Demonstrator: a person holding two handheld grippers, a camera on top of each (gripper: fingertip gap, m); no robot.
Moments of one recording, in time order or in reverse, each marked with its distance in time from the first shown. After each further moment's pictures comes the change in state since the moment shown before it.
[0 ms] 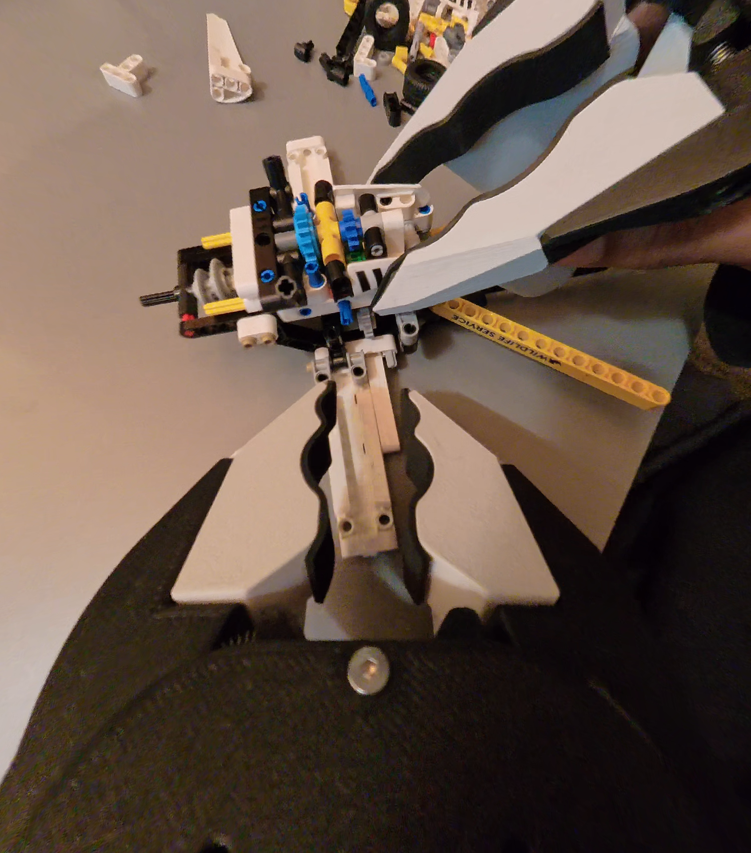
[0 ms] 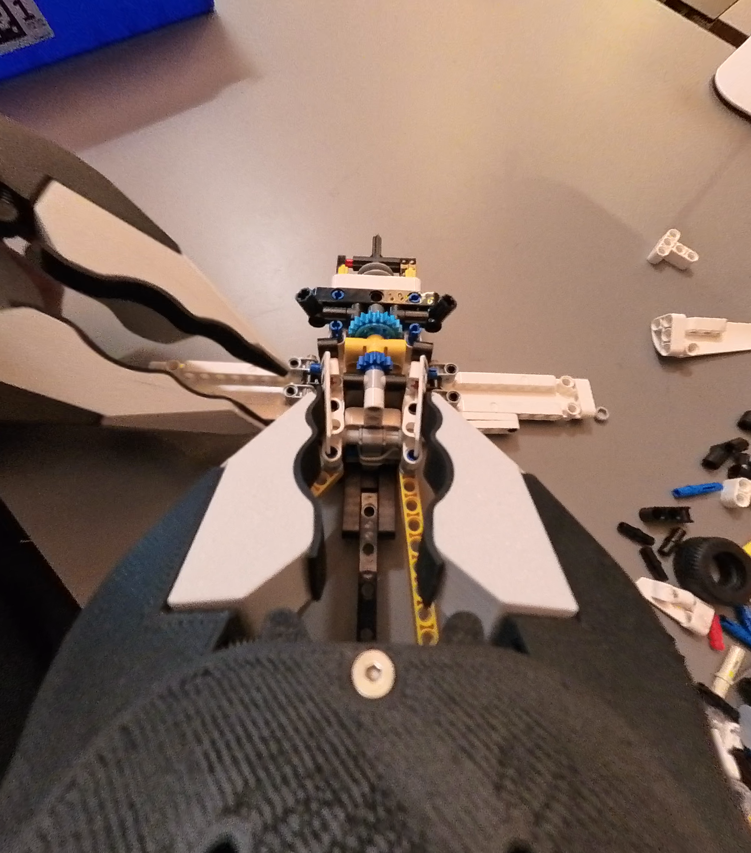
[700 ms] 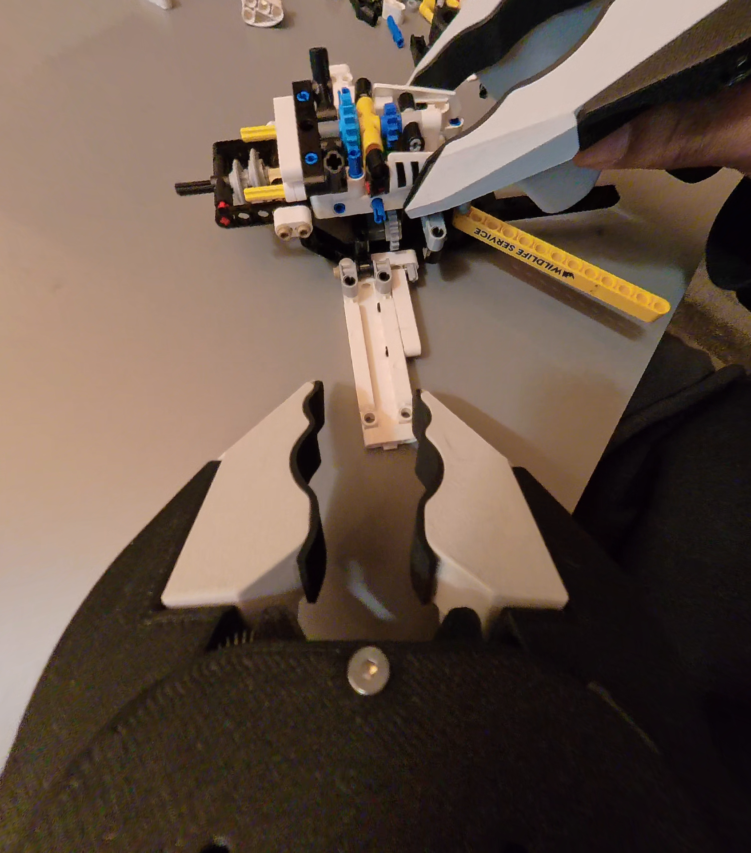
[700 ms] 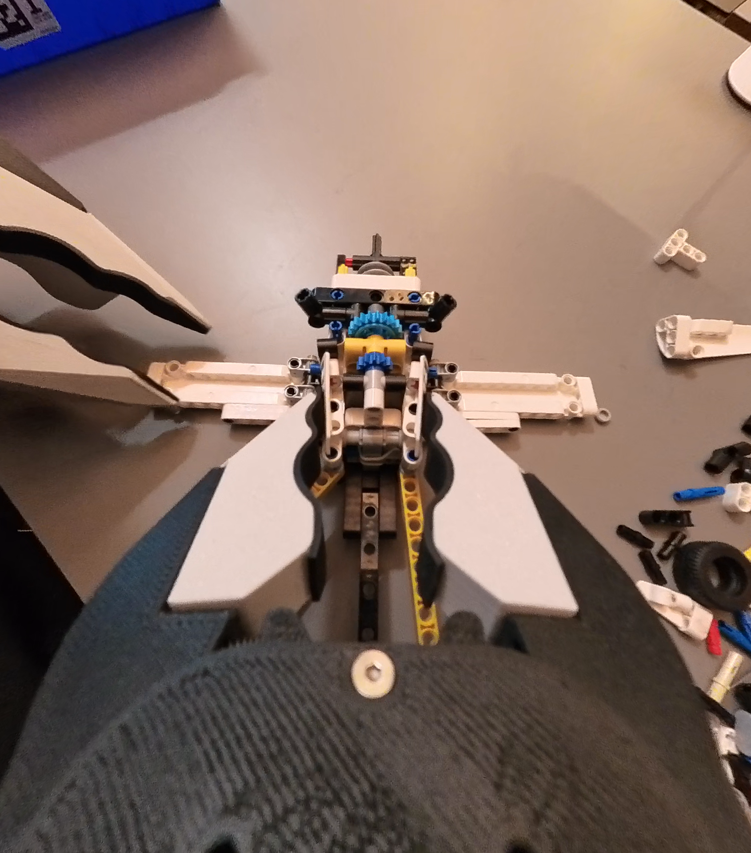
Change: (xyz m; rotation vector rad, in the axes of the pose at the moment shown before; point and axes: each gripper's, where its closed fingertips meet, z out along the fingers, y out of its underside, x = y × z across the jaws) left arm -0.009 0.034 -0.030 -0.009 0.015 -0.077; right arm 0.000 0.000 0.000 -0.011 -0.016 -0.006
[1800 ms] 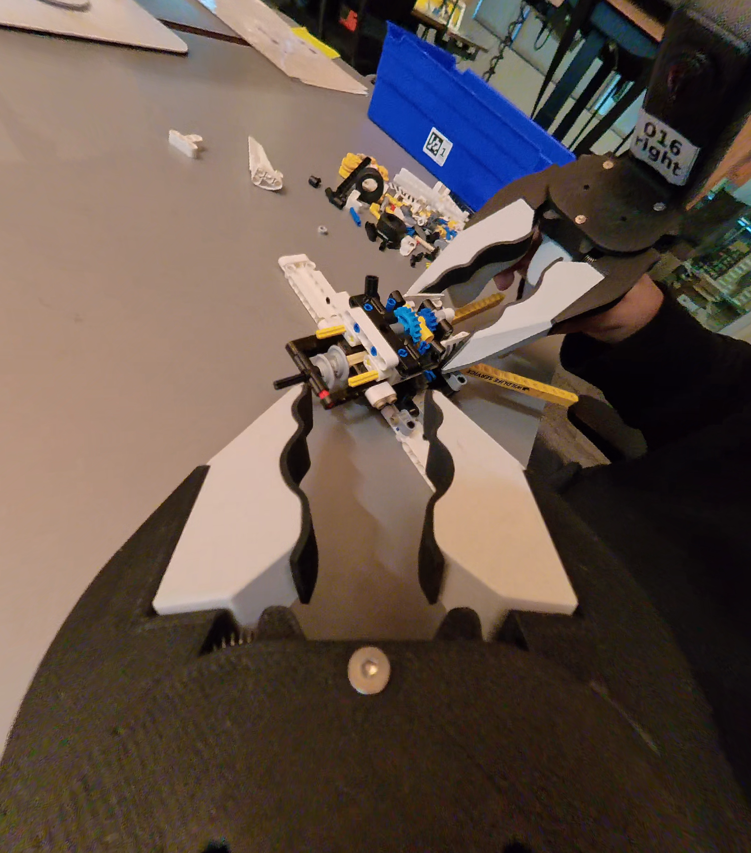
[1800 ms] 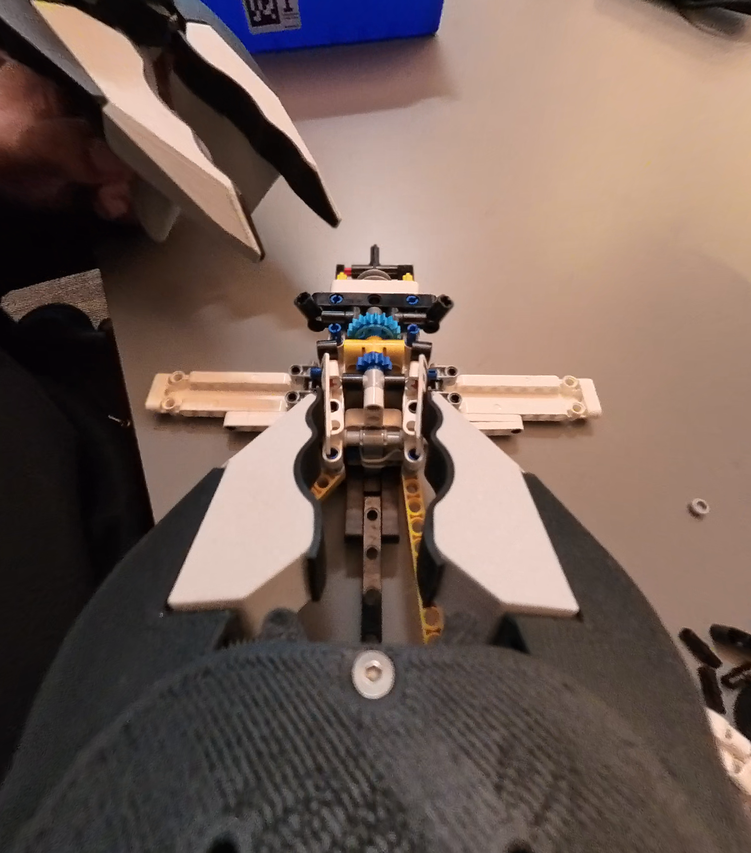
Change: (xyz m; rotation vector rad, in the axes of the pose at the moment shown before) left arm -0.006 -0.033 -0.032 0.304 0.225 -0.207; right arm -0.042 0.009 -0.013 0.073 -0.303 -0.218
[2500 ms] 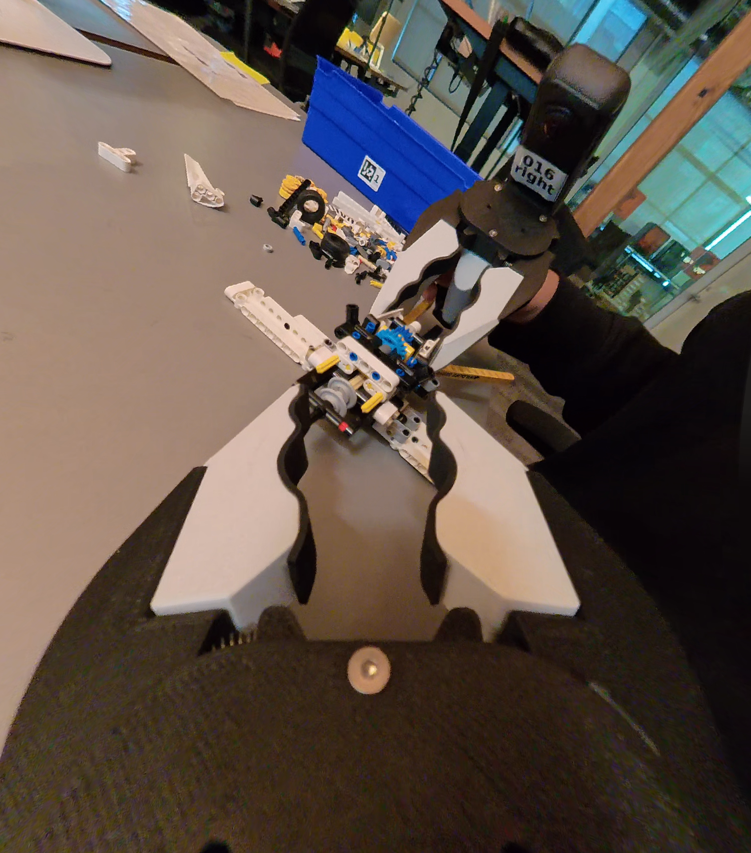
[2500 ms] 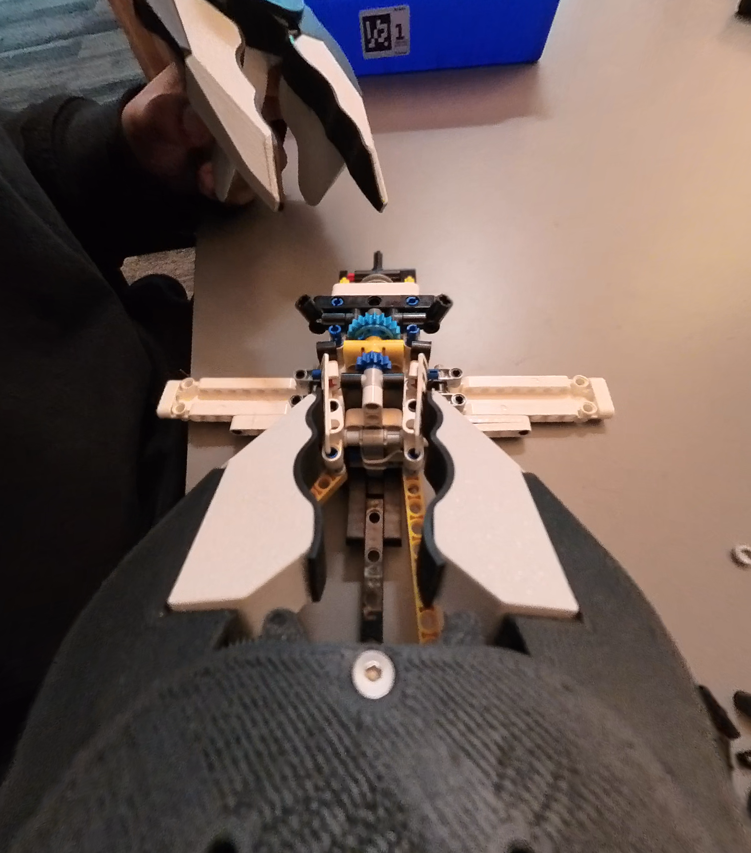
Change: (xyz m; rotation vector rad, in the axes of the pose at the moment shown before) left arm 0.015 -0.006 -0.005 0.046 0.160 -0.036; right arm -0.008 0.008 -0.013 0.058 -0.232 -0.069
